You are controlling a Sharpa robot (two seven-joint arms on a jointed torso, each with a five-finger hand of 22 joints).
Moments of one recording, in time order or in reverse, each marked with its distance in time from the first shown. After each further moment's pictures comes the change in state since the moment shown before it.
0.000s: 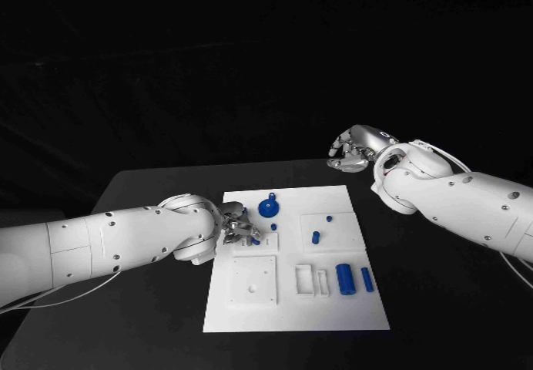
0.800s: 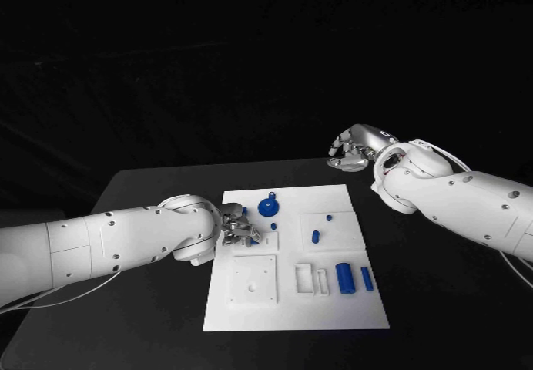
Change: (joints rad) left arm -0.003 -0.002 -0.002 0.001 0.013 0.009 -0.010; left_hand -0.009 0.009 -0.007 -0.007 0.083 0.000 0.000 0.002 -0.006 -0.002 0.002 0.011 -0.003 0.000 0.000 0.011 -0.004 0.000 0.000 0.000 0.008 -0.009; right arm 0.000 0.001 0.000 -0.002 0.000 0.001 0.000; right_hand 0.000 0.000 0.000 0.000 0.003 -0.001 0.001 -0.004 0.000 0.000 0.000 0.000 -0.001 0.000 0.000 0.000 0.000 0.000 0.000 0.000 0.000 0.001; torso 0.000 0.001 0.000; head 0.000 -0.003
